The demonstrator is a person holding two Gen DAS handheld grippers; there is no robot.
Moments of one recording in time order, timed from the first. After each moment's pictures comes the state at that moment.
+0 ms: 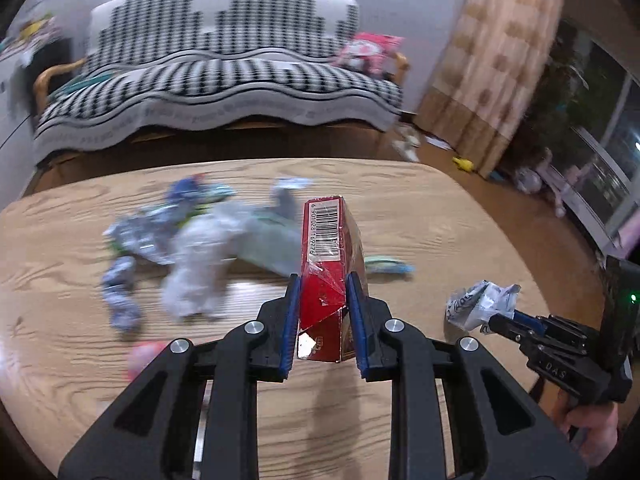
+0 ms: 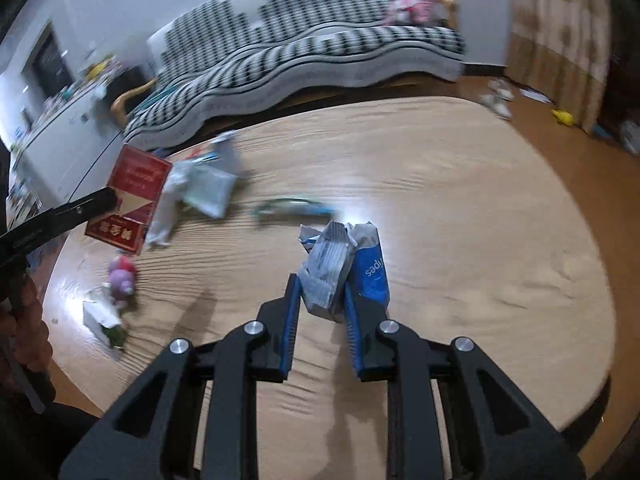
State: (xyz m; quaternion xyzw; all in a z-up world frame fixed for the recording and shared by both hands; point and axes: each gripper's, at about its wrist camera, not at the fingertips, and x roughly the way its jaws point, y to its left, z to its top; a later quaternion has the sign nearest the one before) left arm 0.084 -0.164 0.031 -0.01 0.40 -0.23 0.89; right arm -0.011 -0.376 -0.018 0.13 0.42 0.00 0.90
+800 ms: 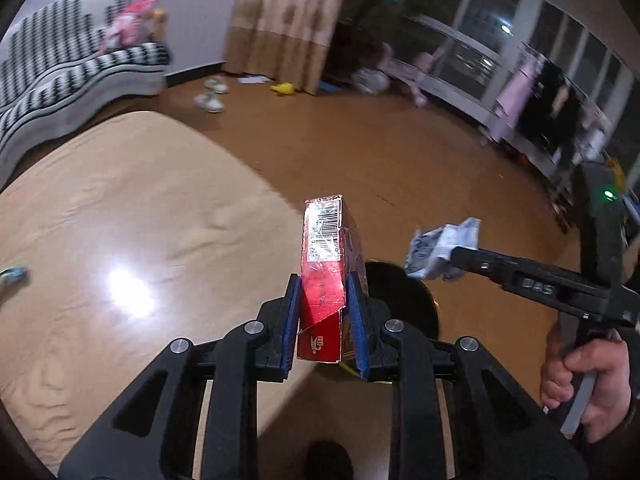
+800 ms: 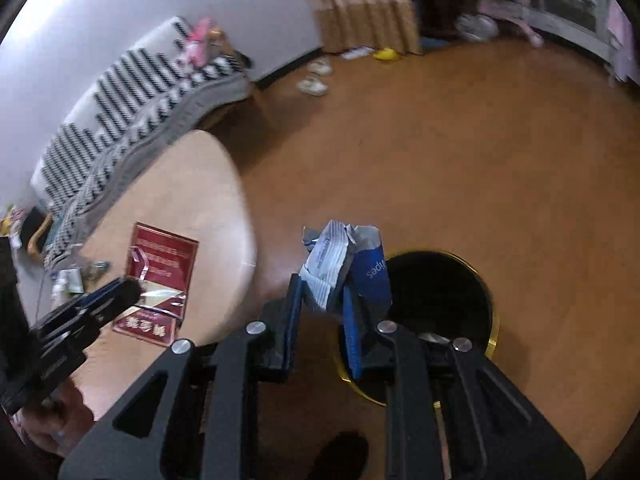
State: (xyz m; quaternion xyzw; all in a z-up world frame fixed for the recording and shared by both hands) left arm -0.084 -0.502 -0.033 0.12 0.41 -0.49 0.76; right arm -0.252 -0.663 -0.061 0.30 0.38 -0.23 0.84
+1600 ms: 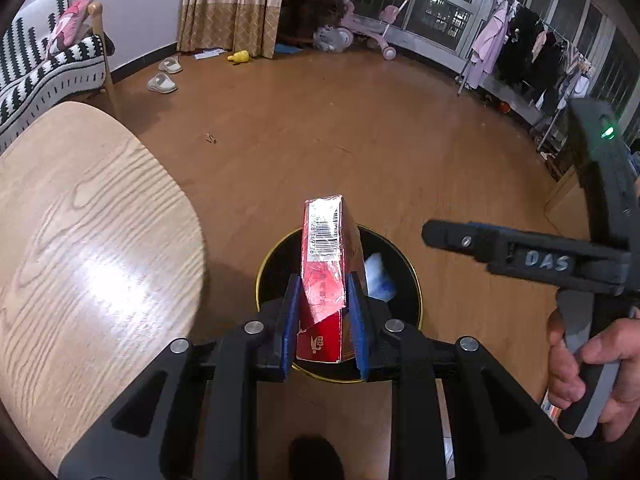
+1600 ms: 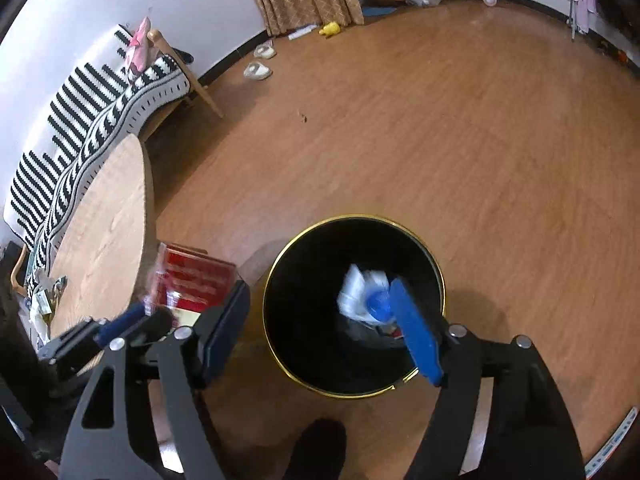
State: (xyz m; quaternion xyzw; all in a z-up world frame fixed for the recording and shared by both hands) left arm -0.118 -0.585 -0.098 0.18 0.43 -0.52 0.72; right arm -0.284 -0.703 -0.110 0.35 0.40 -0.27 0.80
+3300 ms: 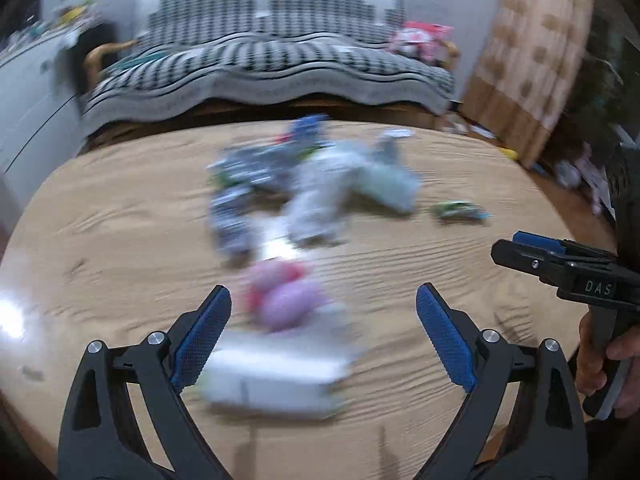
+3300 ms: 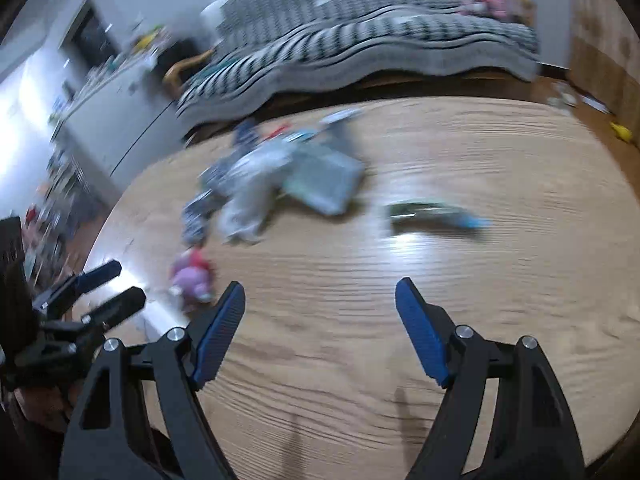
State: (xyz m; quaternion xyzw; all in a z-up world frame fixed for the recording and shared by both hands) left arm 0.045 -0.032 -0.002 0.00 0.42 -0.13 0.90; right arm 0.063 -0.251 -0.013 0.12 0.45 0.12 0.88
